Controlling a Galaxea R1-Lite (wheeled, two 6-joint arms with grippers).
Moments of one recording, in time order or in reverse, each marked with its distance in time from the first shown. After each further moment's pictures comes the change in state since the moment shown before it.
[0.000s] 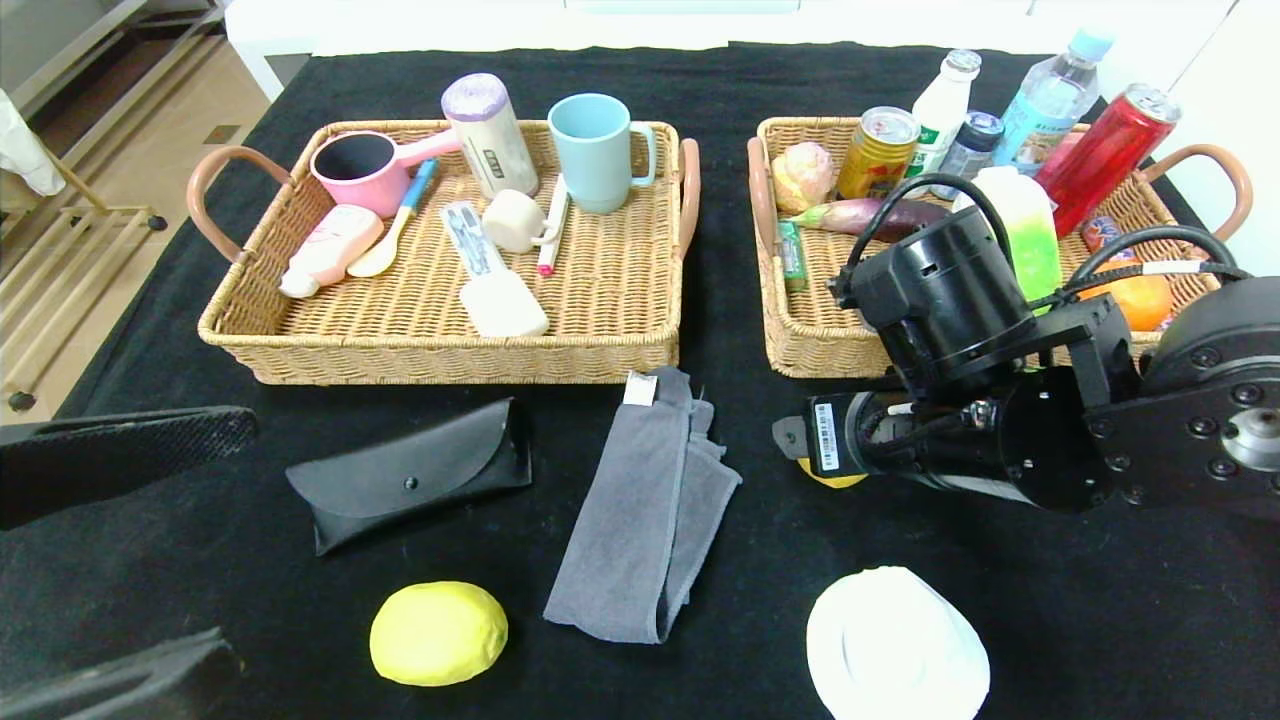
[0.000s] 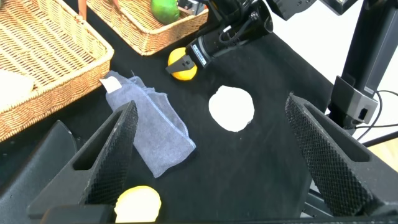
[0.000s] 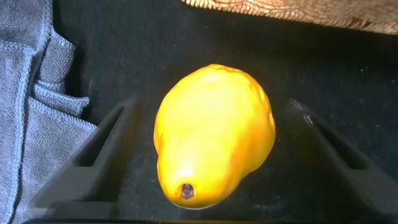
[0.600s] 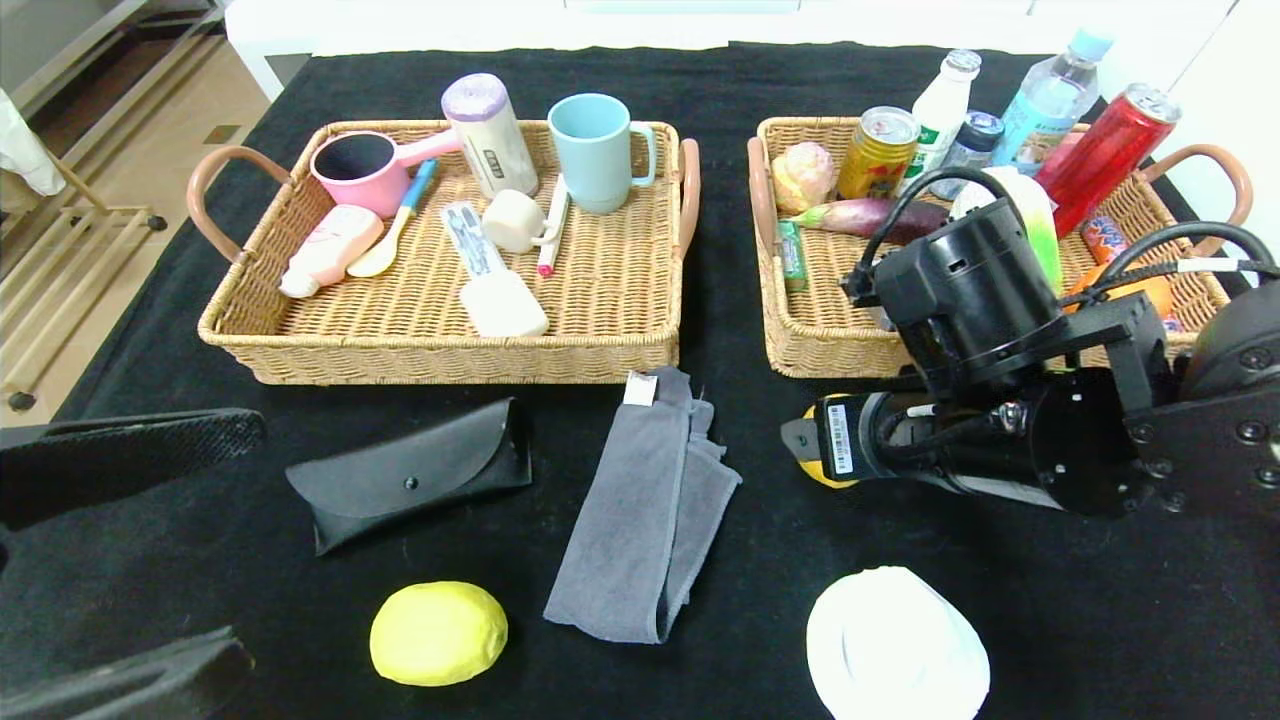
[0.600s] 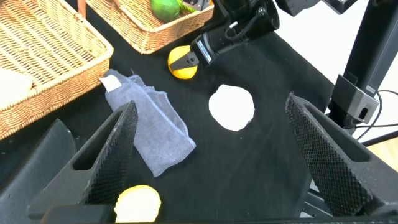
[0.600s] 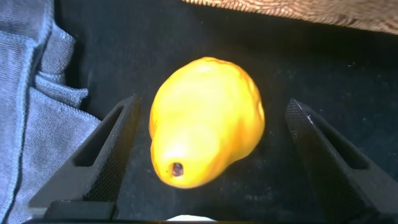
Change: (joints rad) left arm 0.000 0.005 0.001 0.000 0.000 -0.001; right arm 0.001 -0.029 0.024 -0.001 0.000 -0.014
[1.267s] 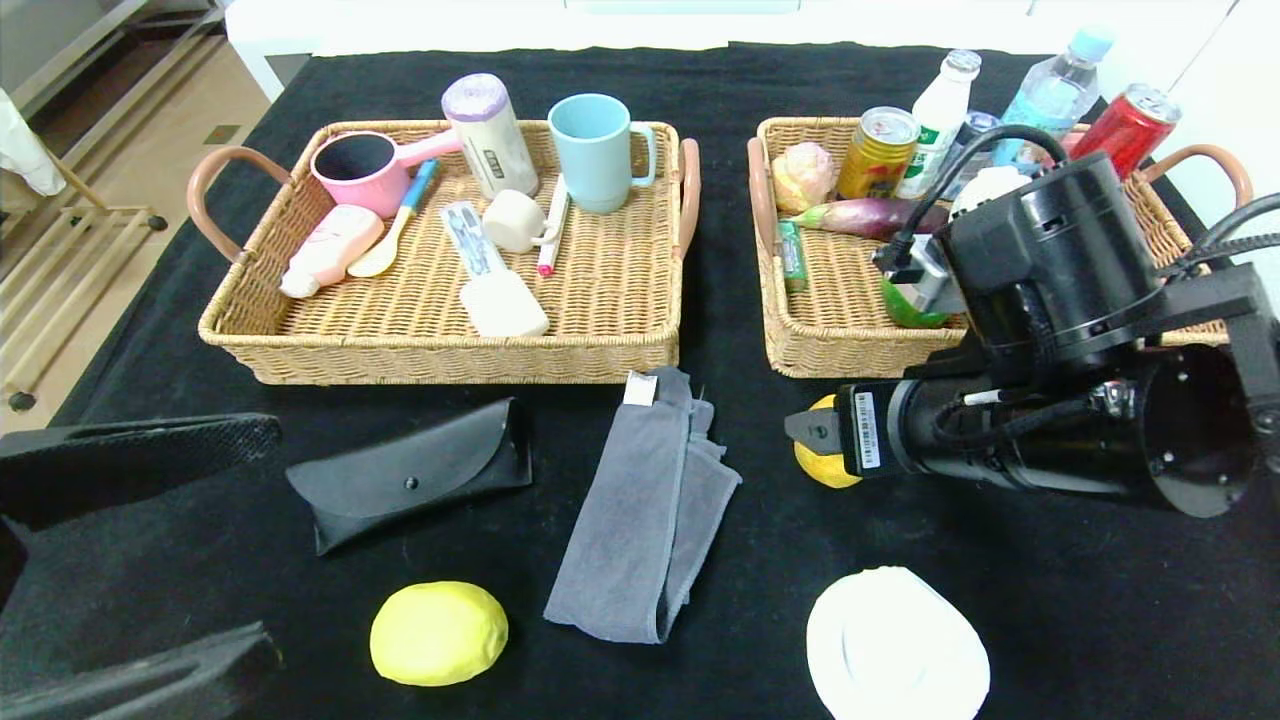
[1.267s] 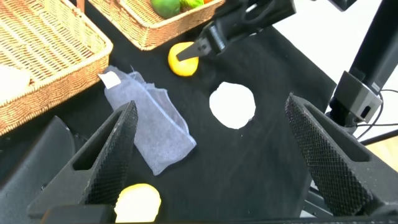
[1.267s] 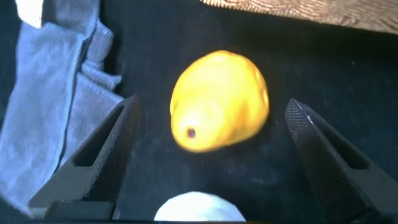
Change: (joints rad) left arm 0.001 0.011 0.002 0.000 0.000 0.000; right arm 0.000 -0.074 0.020 0.003 0.089 0.000
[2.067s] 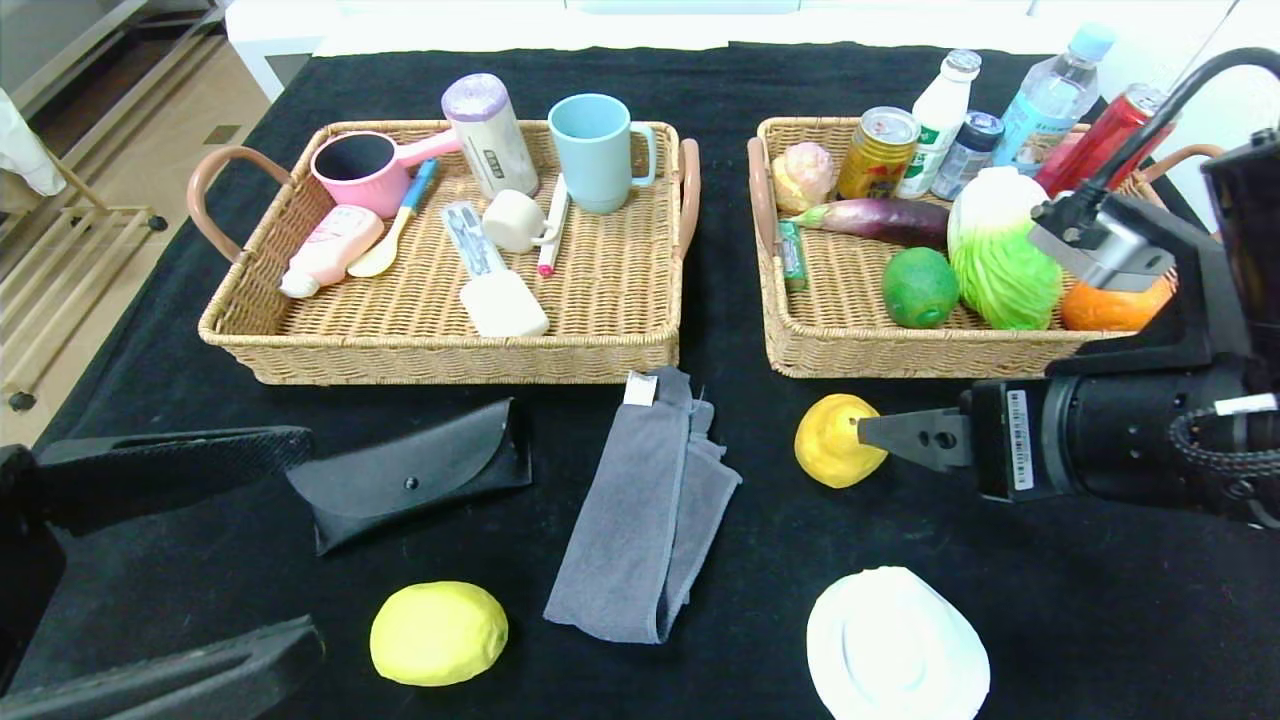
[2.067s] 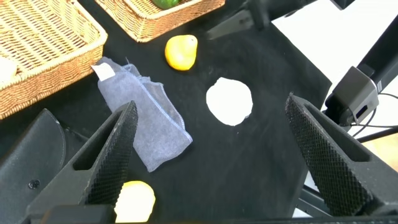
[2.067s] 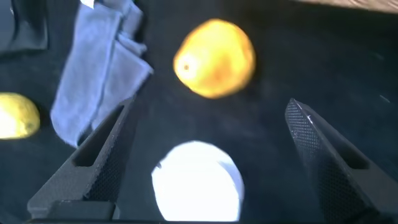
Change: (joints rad) left arm -0.001 0.029 0.003 0.000 -0.008 -0.026; right arm -0.015 -0.215 0.115 0.024 0.144 -0.001
